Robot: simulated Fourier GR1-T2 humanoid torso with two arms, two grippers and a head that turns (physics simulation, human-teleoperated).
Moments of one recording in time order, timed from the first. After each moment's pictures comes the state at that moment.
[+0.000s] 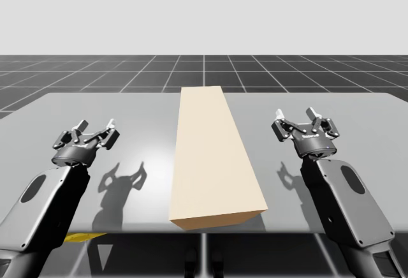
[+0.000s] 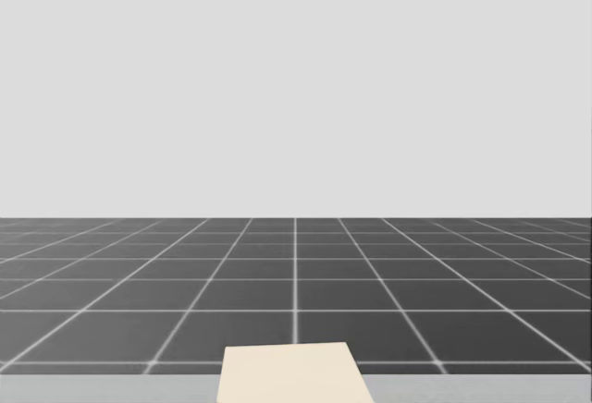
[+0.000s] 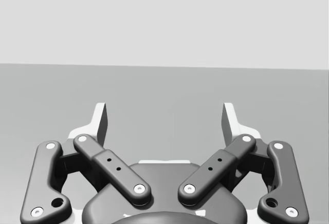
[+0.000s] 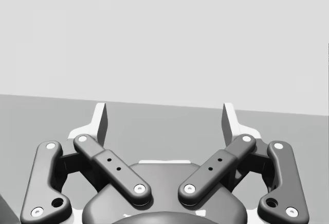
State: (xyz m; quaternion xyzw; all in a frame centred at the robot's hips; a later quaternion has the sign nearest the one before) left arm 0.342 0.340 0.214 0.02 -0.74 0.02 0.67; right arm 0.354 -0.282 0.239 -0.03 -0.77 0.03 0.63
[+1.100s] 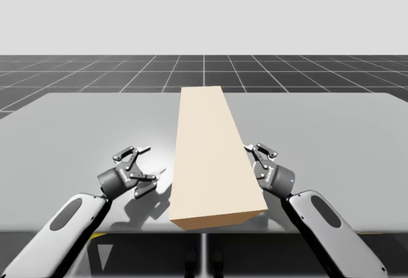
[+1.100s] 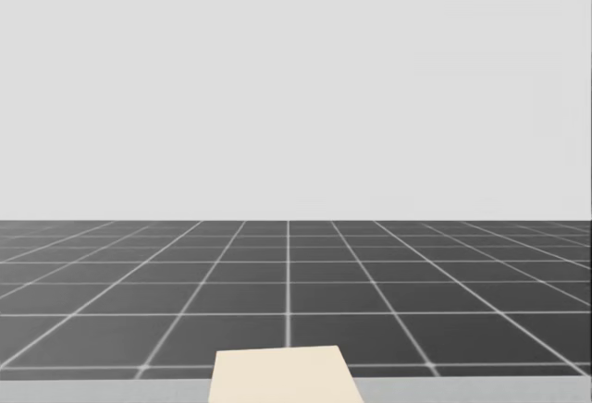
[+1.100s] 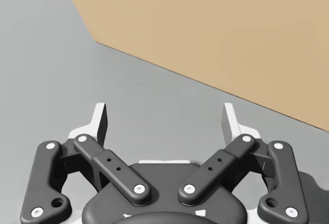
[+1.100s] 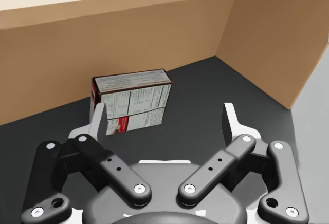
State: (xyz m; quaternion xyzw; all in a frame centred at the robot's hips) left arm 0.297 0.254 0.176 -0.14 -0.60 -0.38 0.69; right arm 0.299 -0.210 0.187 0.25 -0.63 0.40 0.62
